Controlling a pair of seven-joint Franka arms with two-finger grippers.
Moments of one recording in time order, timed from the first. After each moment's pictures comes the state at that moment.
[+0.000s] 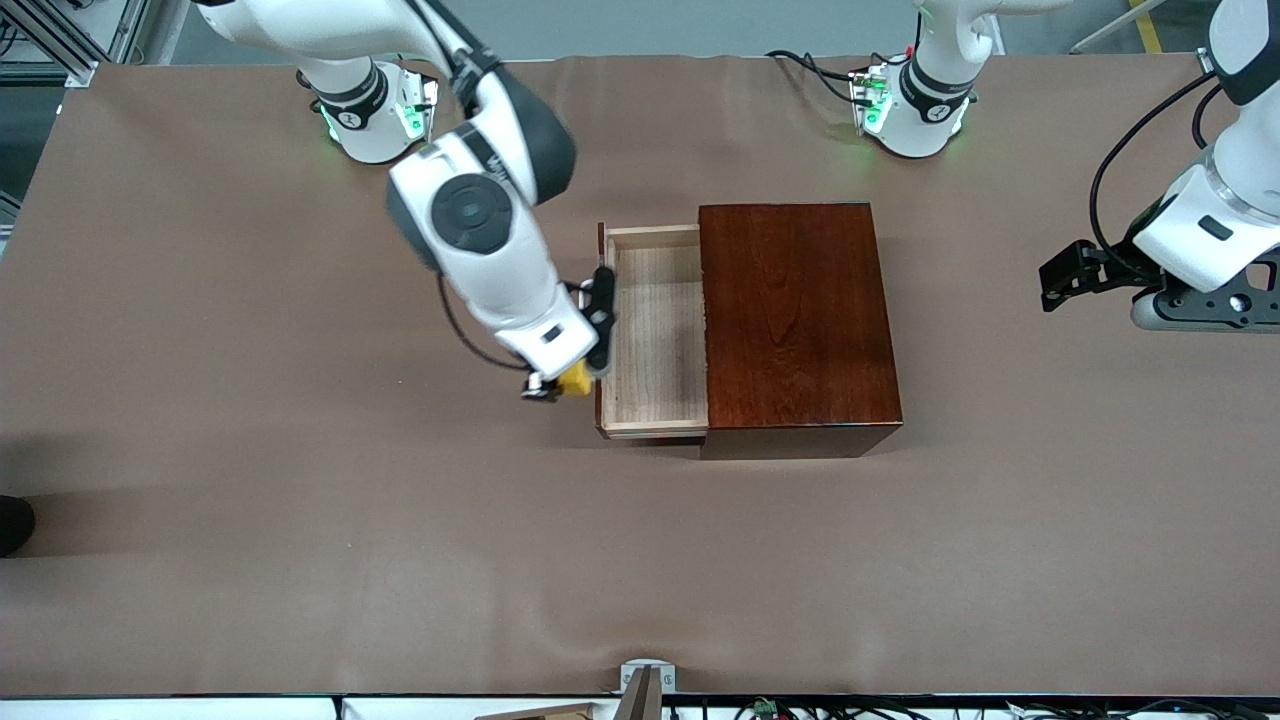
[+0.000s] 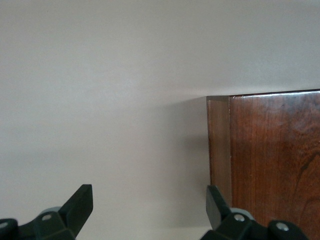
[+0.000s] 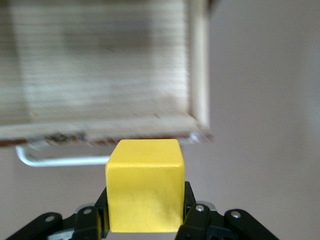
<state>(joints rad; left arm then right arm) -0.02 0.04 -0.09 -1.60 0.03 1.68 -0.05 0.59 0.52 0.08 -1.37 -0.02 1.94 -0.90</state>
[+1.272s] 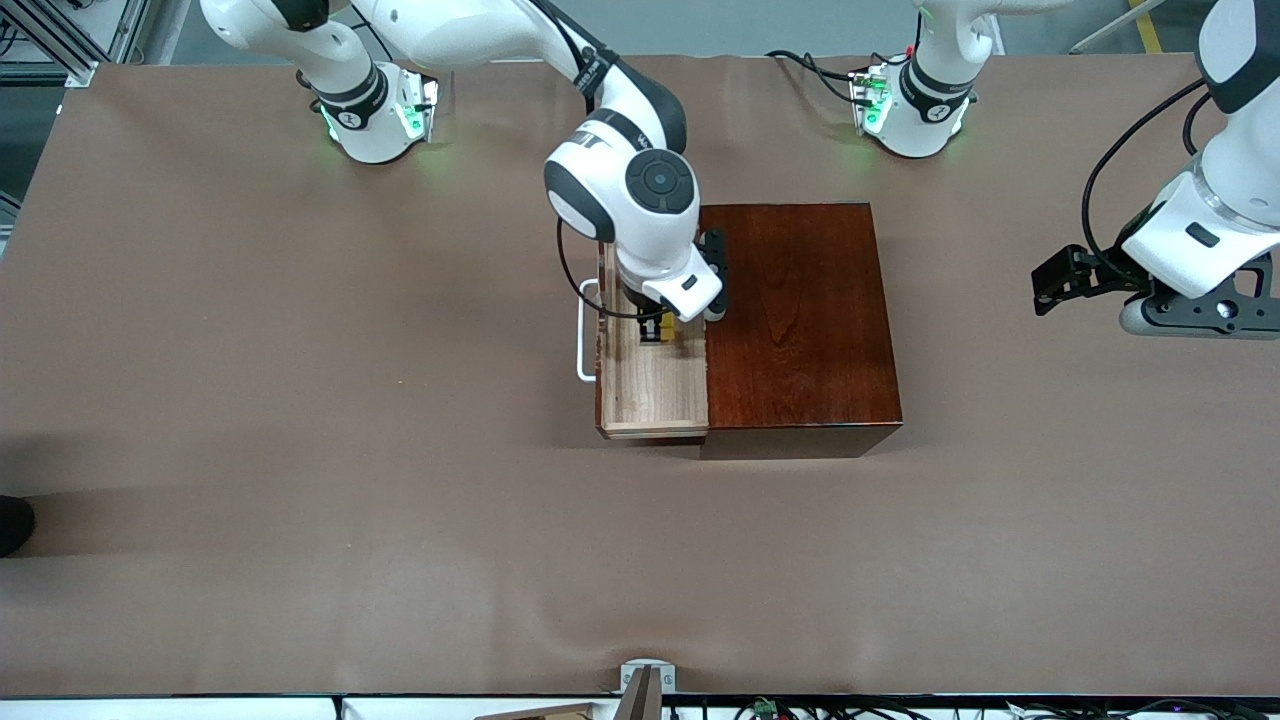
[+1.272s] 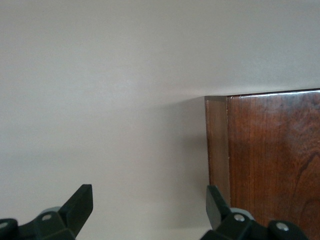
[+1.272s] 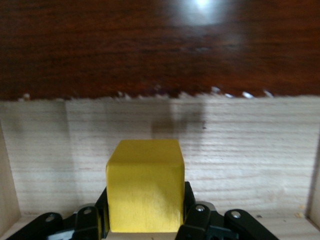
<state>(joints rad) -0.02 0.05 -0.10 -1.60 0.03 1.69 -0.05 0.80 0.67 0.07 -1.35 -0.08 1.96 -0.69</state>
